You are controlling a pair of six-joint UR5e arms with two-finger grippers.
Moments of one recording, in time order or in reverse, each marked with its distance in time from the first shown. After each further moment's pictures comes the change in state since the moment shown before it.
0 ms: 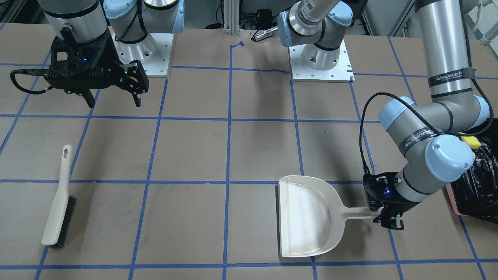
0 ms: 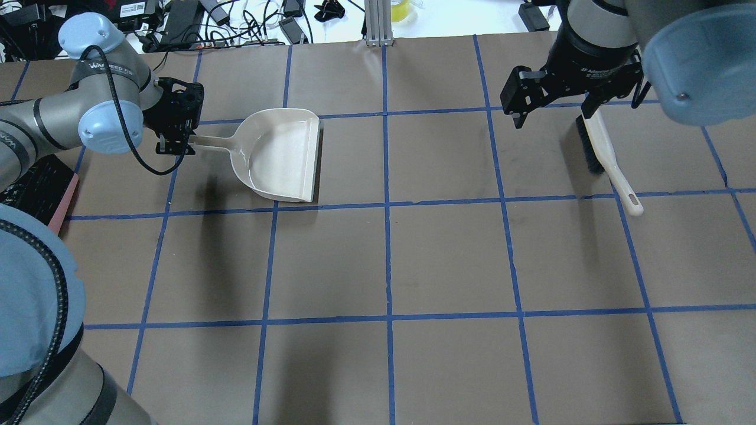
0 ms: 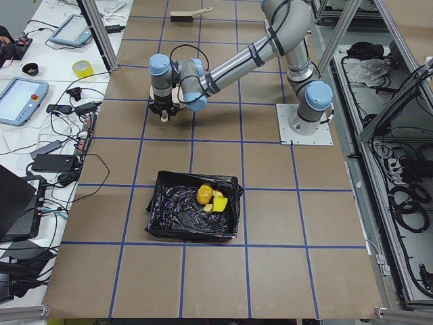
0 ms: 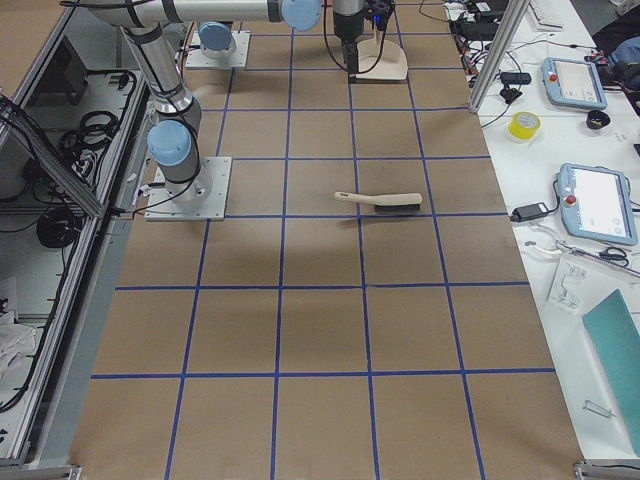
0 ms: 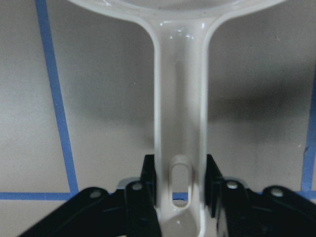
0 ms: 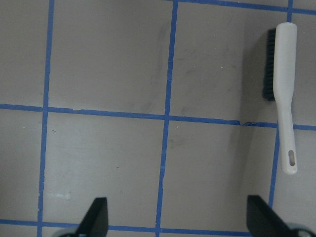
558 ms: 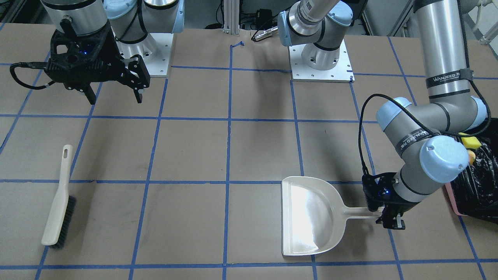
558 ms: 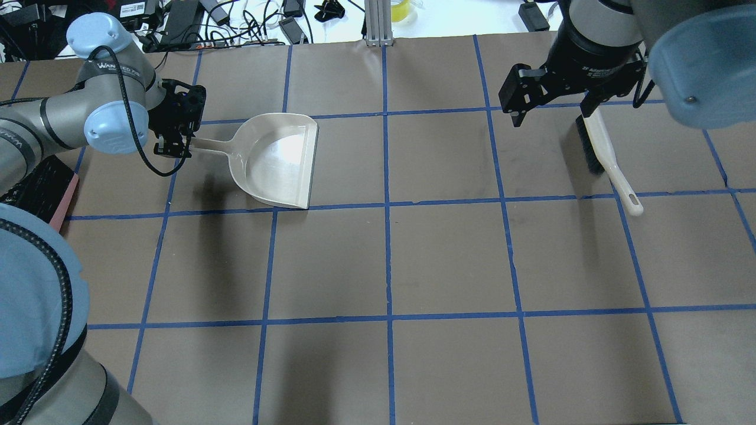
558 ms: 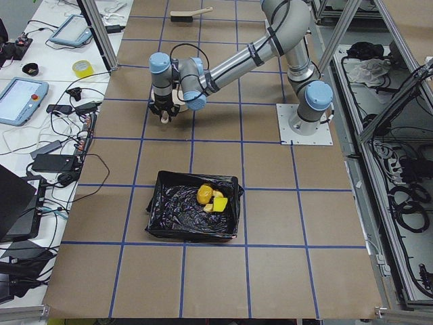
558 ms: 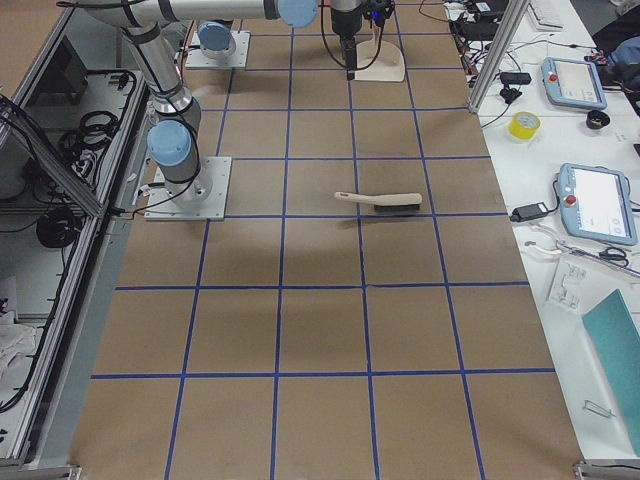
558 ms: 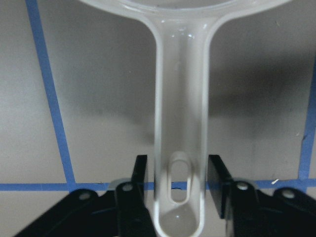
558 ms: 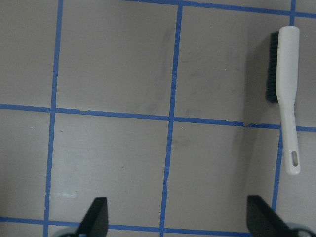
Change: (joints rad) left arm -0.011 -0.001 0.004 0.004 0.050 -0.015; right arm 0.002 -0.015 -0.001 0.001 0.015 -0.001
